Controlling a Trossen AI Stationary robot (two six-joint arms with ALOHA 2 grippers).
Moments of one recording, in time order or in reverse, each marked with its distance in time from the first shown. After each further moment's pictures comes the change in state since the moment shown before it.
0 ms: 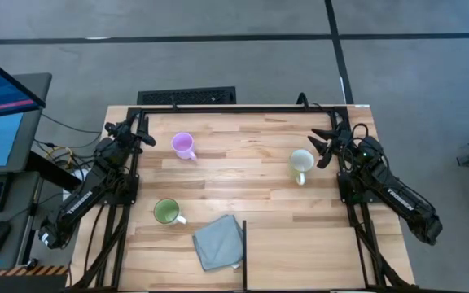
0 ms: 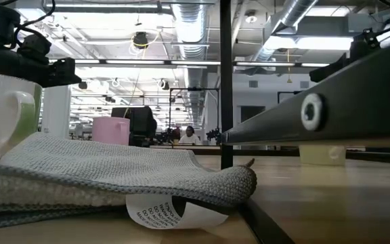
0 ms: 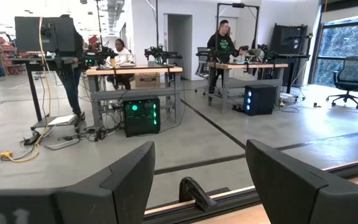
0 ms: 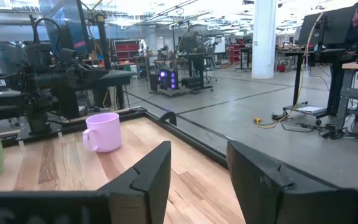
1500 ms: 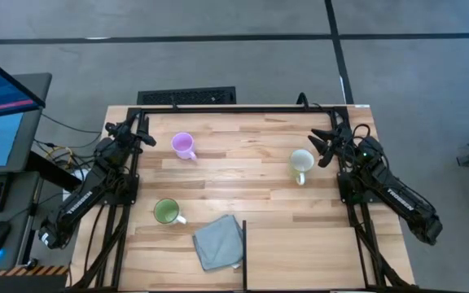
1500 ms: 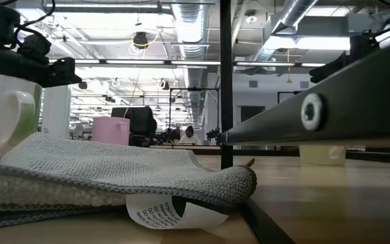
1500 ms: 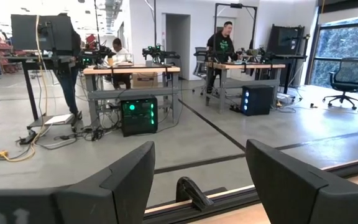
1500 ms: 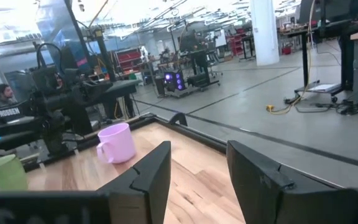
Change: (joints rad) left arm 0.000 0.000 0.000 -0.001 0.009 -0.012; right arm 0.000 0.000 0.000 0.001 0.000 0.167
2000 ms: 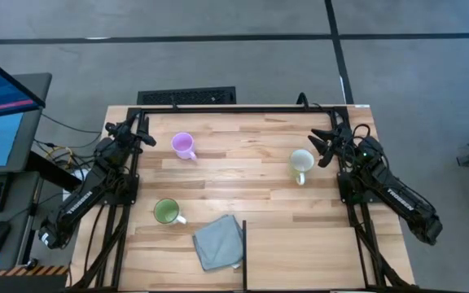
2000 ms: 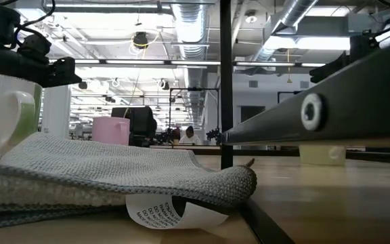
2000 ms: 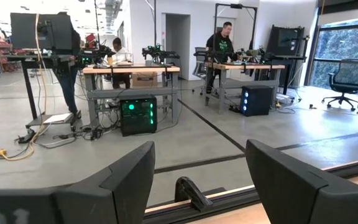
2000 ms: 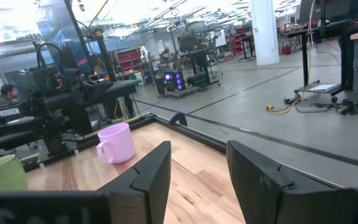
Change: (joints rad) left arm 0.000 0.000 0.000 0.000 0.001 -0.007; right arm 0.000 0.000 0.000 0.000 0.000 0.000
